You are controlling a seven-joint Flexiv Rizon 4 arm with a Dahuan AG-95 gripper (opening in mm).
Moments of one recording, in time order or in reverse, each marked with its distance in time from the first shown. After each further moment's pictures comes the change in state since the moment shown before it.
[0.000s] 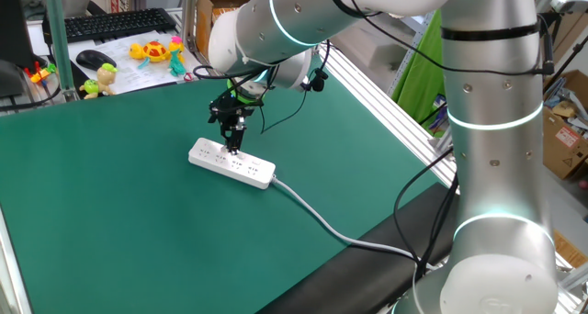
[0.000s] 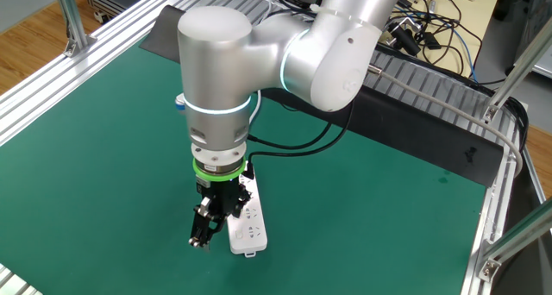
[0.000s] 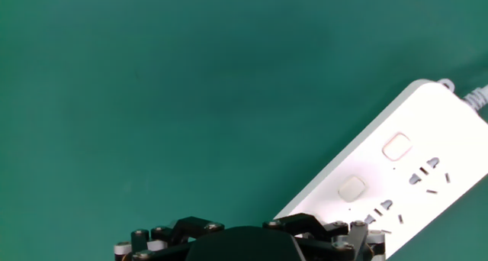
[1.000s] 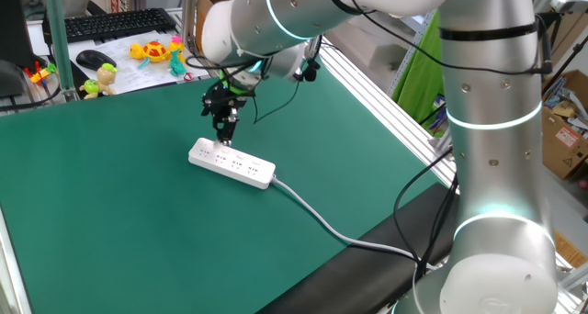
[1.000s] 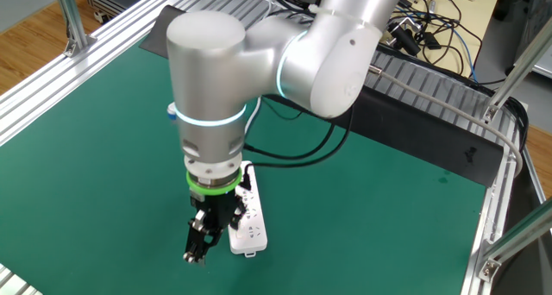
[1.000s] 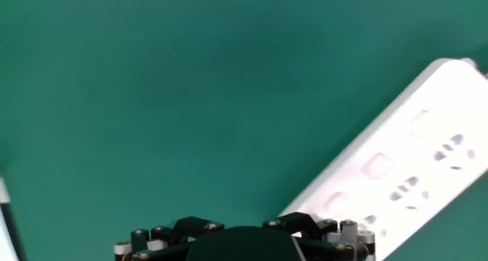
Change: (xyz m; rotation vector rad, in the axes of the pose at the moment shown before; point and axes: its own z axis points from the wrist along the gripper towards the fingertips) arm 0.016 0.034 0.001 0.011 -0.014 -0.015
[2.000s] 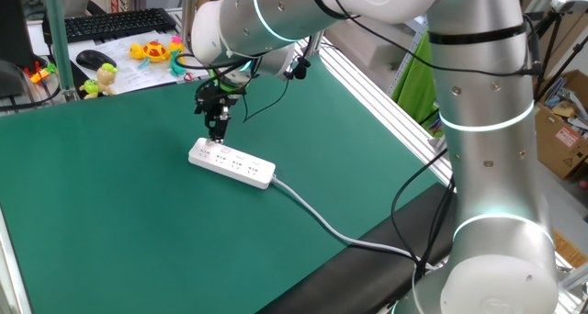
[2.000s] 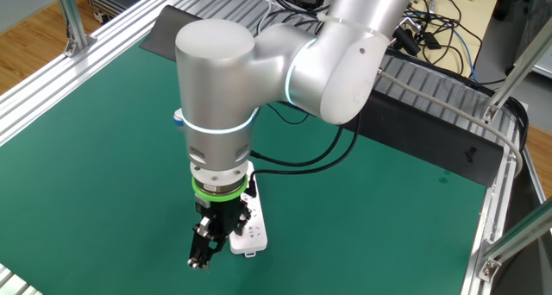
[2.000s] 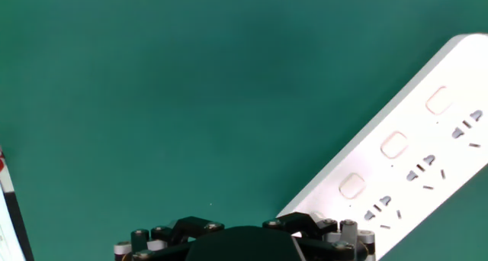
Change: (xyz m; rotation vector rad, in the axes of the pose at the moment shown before) arm 0.012 0.000 0.004 -0.003 -0.006 0.030
